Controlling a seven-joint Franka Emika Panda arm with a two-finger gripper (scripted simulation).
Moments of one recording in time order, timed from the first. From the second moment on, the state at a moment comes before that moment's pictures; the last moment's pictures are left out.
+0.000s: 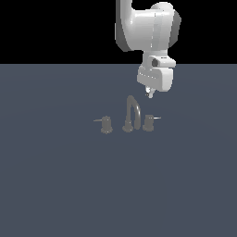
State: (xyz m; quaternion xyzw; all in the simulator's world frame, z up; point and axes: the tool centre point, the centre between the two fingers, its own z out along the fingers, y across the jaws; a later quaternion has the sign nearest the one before) arm 0.105 -0.134 0.162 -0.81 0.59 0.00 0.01
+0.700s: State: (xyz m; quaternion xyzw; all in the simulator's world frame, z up) arm 0.114 -0.163 0.070 -0.74 0.67 0.00 0.00
